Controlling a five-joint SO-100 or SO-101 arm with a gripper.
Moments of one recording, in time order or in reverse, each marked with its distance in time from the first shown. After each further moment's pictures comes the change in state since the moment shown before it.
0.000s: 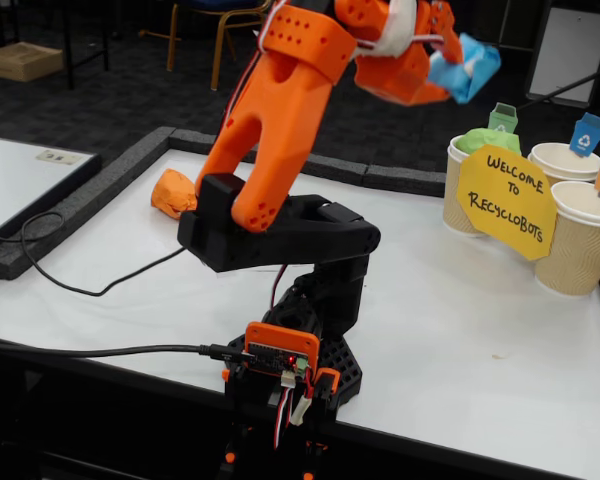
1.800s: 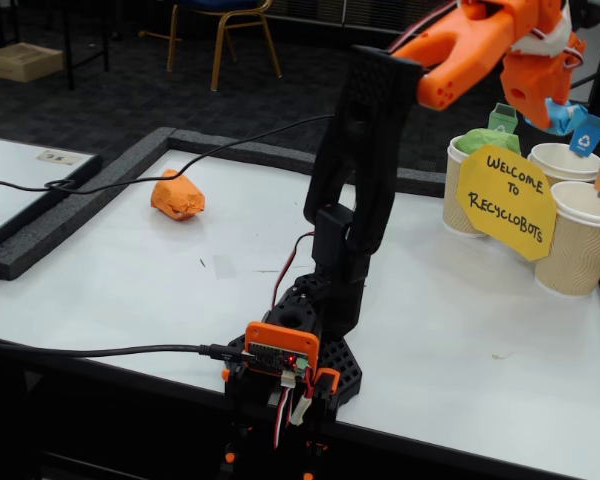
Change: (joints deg) arm 2.5 -90.7 -59.2 -8.4 0.0
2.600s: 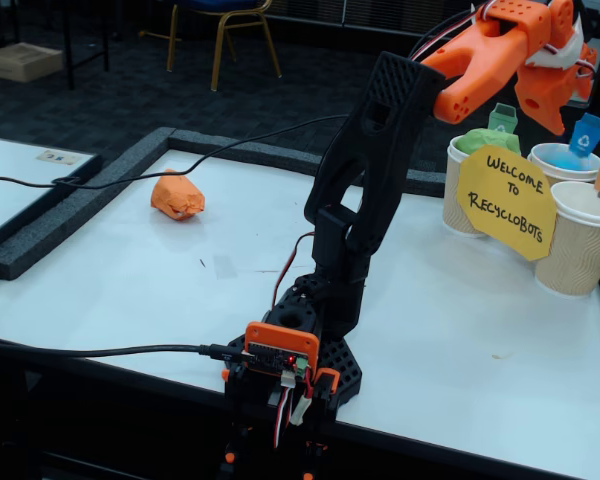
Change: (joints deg) arm 0.4 -8.8 -8.8 -2.6 0.0
